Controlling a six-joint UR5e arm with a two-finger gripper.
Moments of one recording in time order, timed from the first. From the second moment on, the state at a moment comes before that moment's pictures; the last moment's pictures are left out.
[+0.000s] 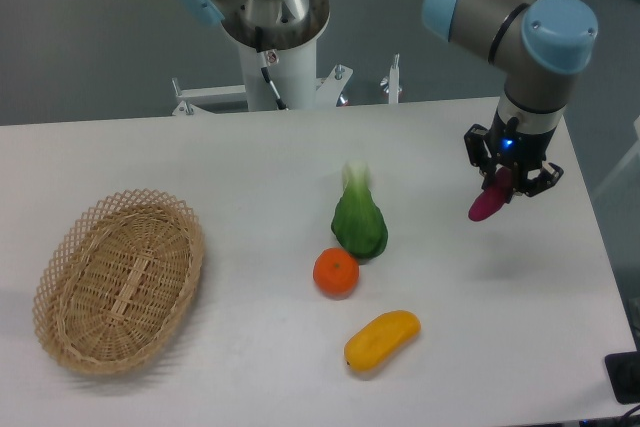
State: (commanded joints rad) arm 2.78 -1.89 -1.59 -1.13 1.54 1.50
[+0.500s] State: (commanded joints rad) arm 2.77 -1.94 -1.57 -1.12 1.56 1.48
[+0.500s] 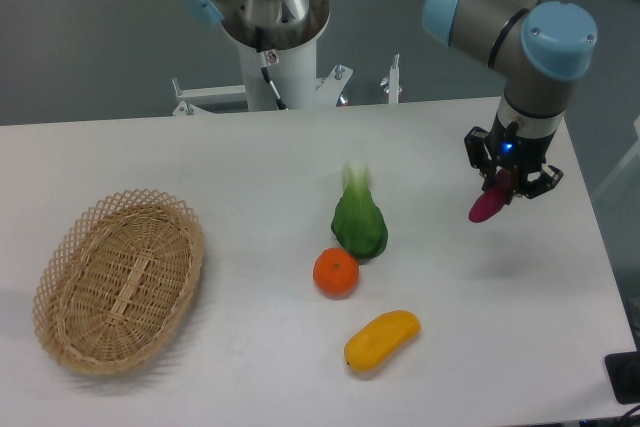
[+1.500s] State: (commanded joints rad) arm 2.62 -2.13 -1.59 -0.98 1.56 1.31
